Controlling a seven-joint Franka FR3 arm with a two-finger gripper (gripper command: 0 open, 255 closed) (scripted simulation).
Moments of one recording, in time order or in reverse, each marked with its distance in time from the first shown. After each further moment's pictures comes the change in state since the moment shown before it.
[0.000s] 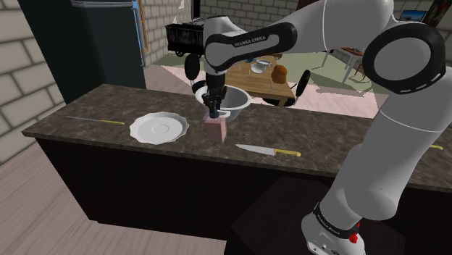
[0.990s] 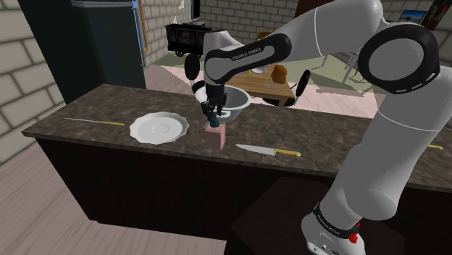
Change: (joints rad) arm -0.001 0.022 -0.001 -0.074 -0.001 0.097 0.004
